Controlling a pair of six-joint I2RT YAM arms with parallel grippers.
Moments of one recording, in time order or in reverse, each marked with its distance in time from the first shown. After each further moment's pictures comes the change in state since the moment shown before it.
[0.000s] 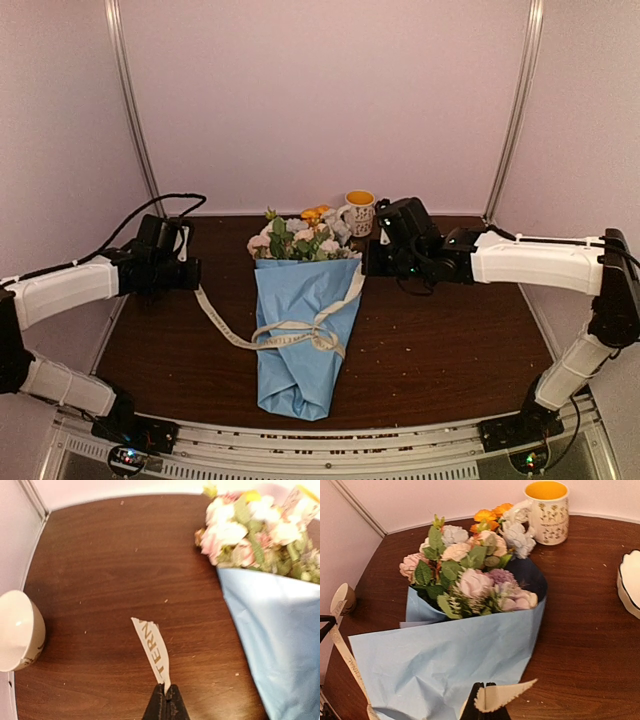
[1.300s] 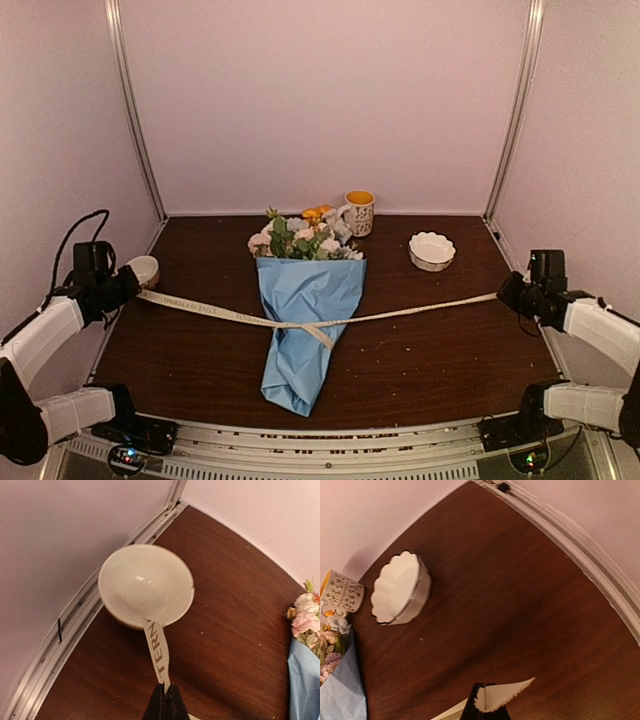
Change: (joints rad) left arm 0.500 -0.328 -0.209 0.032 0.082 -0.178; right arm -0.814 -0.558 -0.657 0.080 -0.216 0.014
